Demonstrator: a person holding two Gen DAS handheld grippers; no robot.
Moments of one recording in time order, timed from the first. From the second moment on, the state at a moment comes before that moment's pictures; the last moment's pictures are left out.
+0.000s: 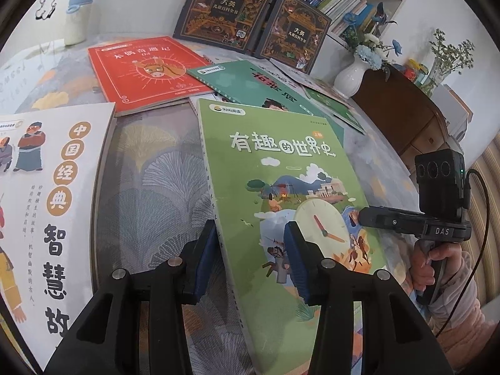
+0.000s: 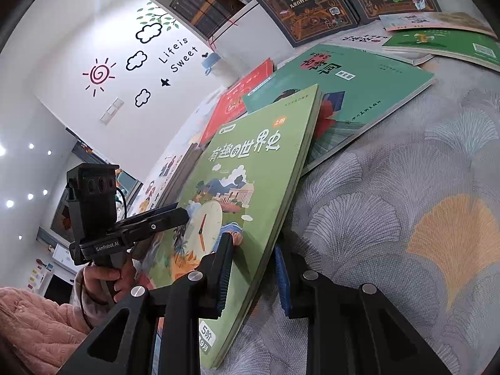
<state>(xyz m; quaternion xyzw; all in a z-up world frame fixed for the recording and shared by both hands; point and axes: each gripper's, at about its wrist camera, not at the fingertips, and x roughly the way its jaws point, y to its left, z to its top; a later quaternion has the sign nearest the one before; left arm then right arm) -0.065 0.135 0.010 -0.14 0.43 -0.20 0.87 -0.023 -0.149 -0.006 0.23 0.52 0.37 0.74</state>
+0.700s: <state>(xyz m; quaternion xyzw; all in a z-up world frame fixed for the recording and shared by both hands) -0.077 0.143 0.028 -0.19 0.47 -0.20 0.84 -0.055 -0.122 0.055 0.14 0.50 0.34 0.78</state>
